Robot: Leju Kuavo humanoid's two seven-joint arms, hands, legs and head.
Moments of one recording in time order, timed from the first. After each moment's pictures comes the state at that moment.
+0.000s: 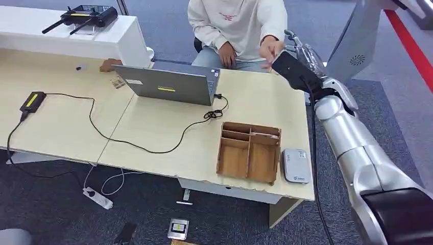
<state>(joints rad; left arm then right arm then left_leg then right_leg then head) -0.15 0.14 -0.93 -0.37 0.59 0.44 -0.10 -1.15 0.01 0.54 -0.50 0.56 -0.22 -0.33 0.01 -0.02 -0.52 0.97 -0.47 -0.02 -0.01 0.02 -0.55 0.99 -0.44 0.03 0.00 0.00</state>
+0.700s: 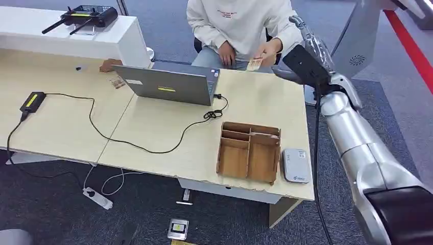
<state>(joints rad) -0.15 0.11 -0.96 -0.30 0.64 0.47 -0.23 -1.17 0.00 0.55 -0.51 0.45 -0.29 -0.42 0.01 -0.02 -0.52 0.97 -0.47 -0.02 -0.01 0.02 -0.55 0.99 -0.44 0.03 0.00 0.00</state>
